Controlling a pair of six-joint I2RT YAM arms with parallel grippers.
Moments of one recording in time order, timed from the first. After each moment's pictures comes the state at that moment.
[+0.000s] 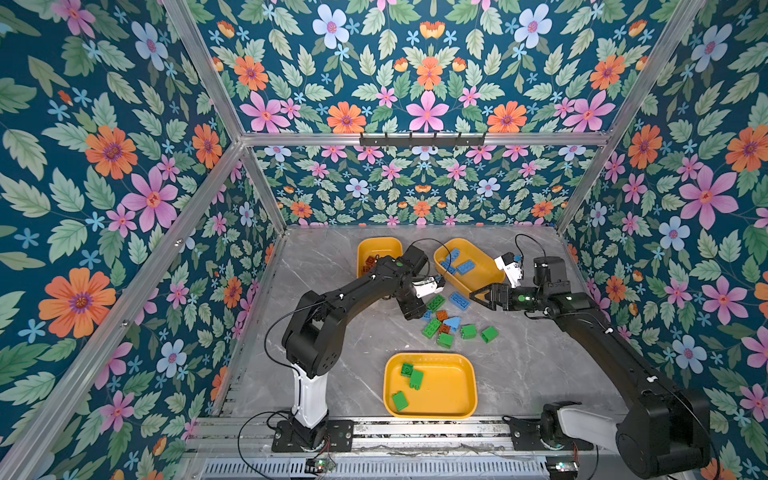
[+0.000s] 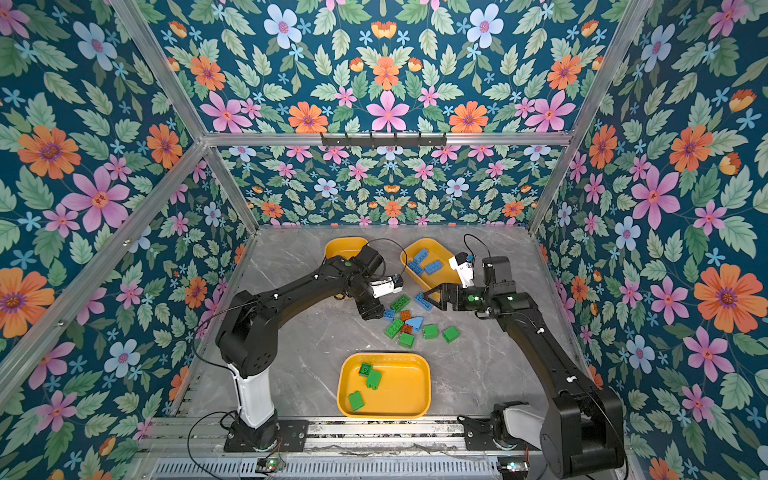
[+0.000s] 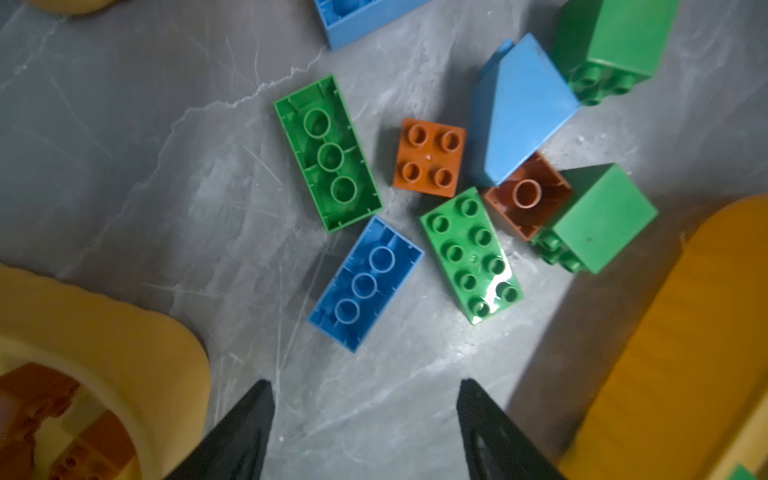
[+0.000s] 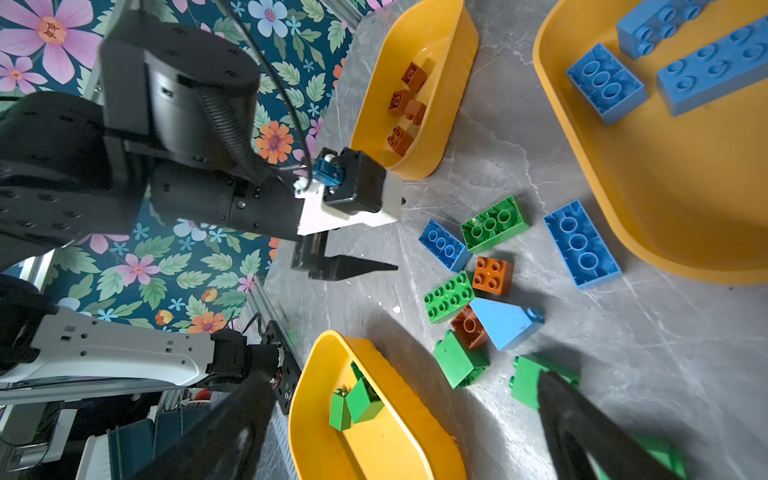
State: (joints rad) left arm -0.68 1.93 1.53 -0.85 0.15 0.58; right arm 0.13 1.20 0.90 -0.46 -0.82 0.27
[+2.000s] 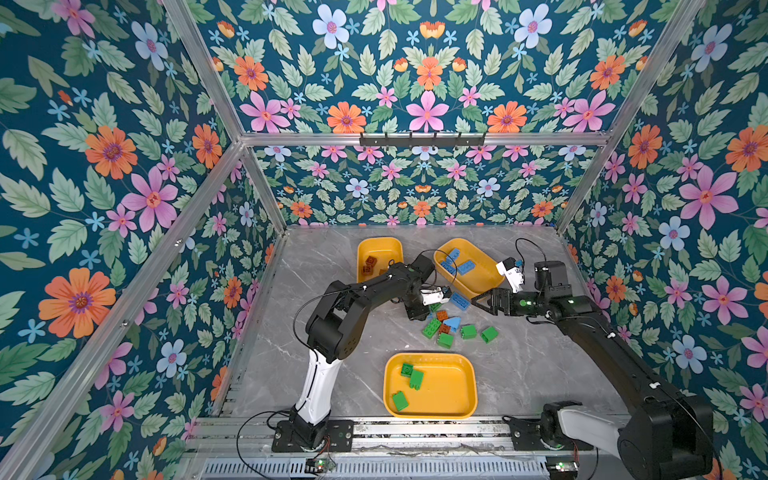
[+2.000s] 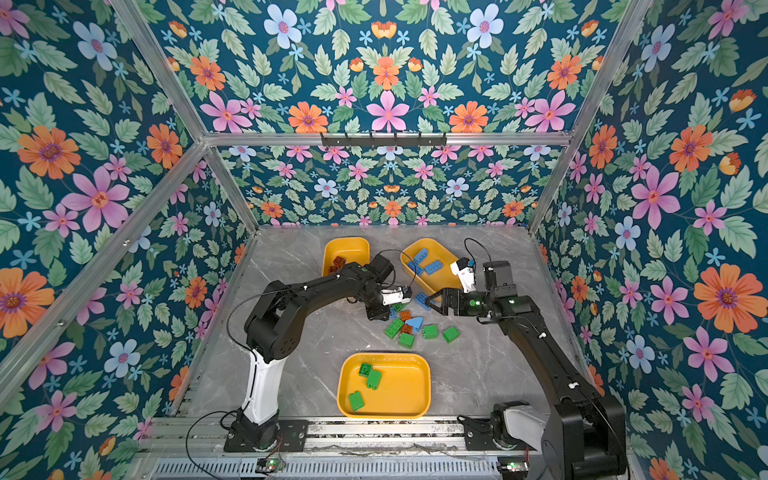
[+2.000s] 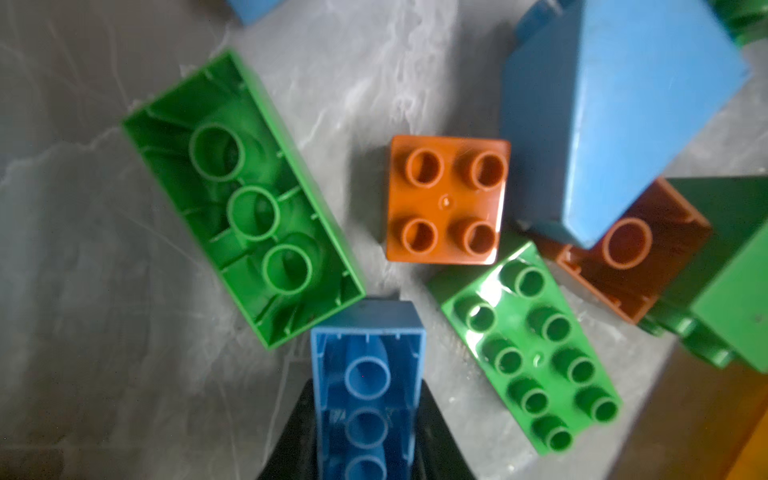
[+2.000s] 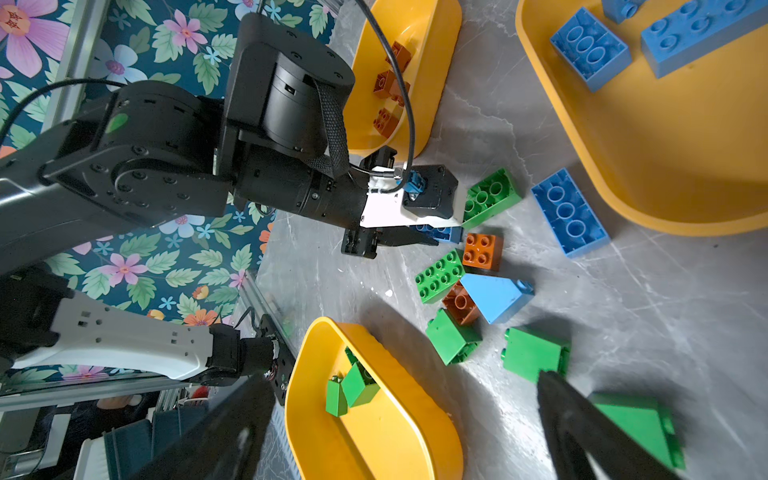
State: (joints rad) left arm -0.71 2.11 1.56 -0.79 0.19 0.65; right arm 0.13 1.18 0.88 -0.51 -0.80 0.26
